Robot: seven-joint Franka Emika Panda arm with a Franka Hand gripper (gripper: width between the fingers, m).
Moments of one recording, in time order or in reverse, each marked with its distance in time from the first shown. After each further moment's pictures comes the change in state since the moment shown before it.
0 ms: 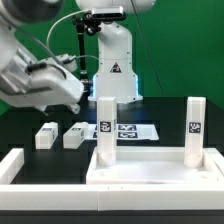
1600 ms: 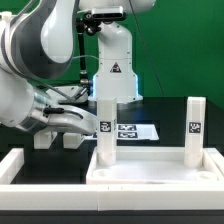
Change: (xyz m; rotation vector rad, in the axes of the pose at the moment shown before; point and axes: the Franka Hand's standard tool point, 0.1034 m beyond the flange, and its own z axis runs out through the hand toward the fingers) arm 0.020 0.009 0.056 -0.060 -0.177 0.025
